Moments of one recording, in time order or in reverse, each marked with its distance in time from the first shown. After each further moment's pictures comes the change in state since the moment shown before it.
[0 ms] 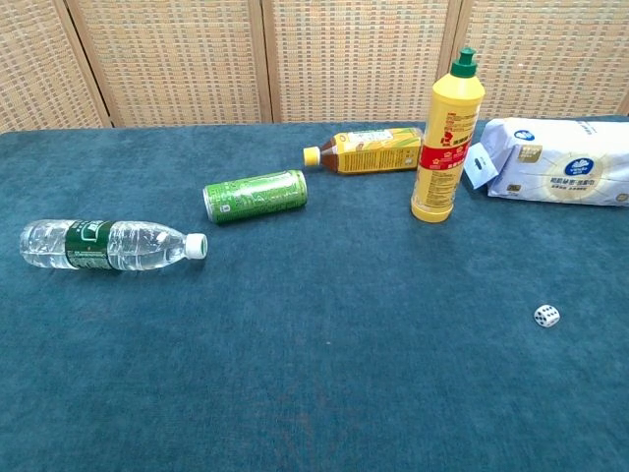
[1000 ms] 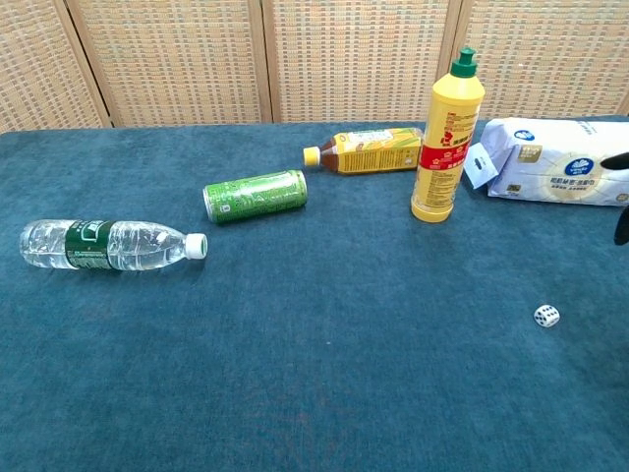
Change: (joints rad) left arm -0.003 0.005 -0.002 -0.001 -0.005 -0.008 -0.020; right arm 0.155 -0.072 0.048 -0.111 -0.003 -0.205 -0.232
